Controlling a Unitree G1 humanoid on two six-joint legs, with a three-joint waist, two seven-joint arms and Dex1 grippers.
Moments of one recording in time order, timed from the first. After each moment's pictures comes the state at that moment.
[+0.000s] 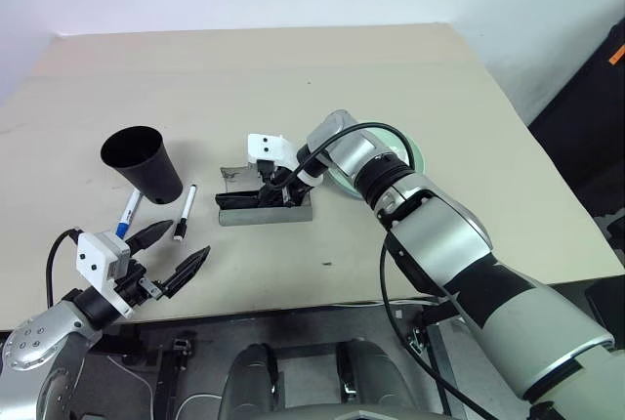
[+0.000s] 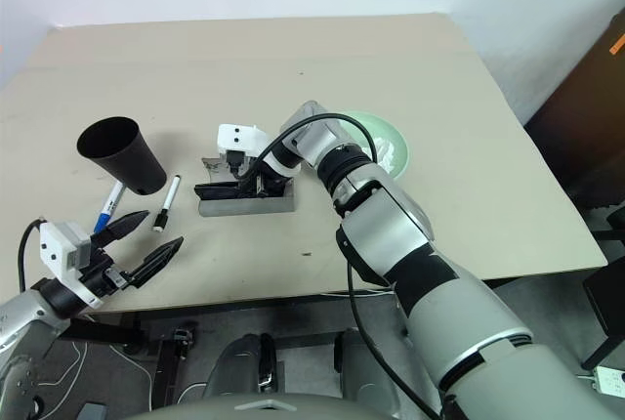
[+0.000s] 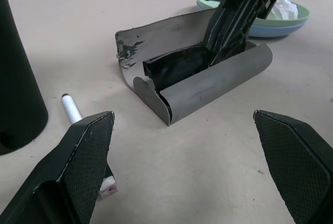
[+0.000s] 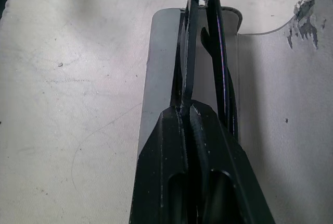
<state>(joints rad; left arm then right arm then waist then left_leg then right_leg) 0.34 0.57 0.39 -0.36 -0.57 0.15 -0.80 -1.41 0.02 0.40 1.25 -0.17 0.17 1.31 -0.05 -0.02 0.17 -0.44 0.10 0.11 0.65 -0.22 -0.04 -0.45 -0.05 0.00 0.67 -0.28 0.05</state>
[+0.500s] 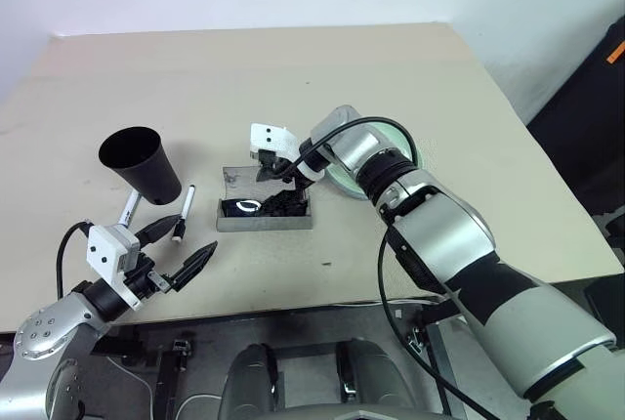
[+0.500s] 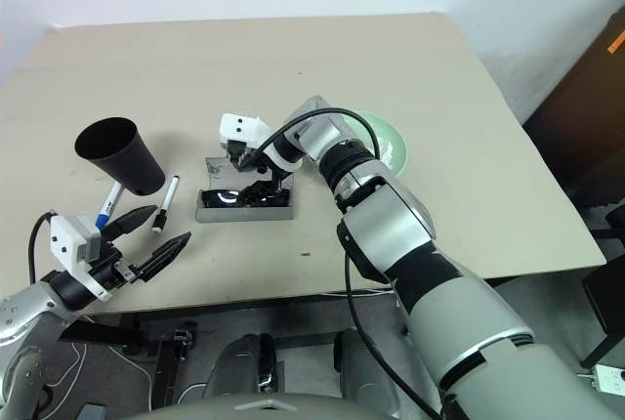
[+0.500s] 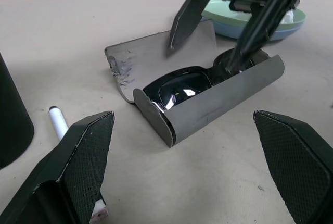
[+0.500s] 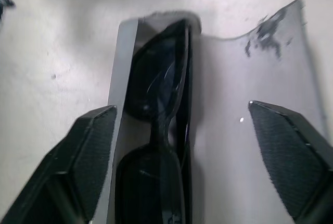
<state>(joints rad) 0.29 0.57 0.37 -0.36 -0.55 0.17 -0.79 -1.43 0.02 0.30 1.25 -0.17 0.22 1.28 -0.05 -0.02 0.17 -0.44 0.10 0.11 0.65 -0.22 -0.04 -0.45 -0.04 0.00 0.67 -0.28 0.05</state>
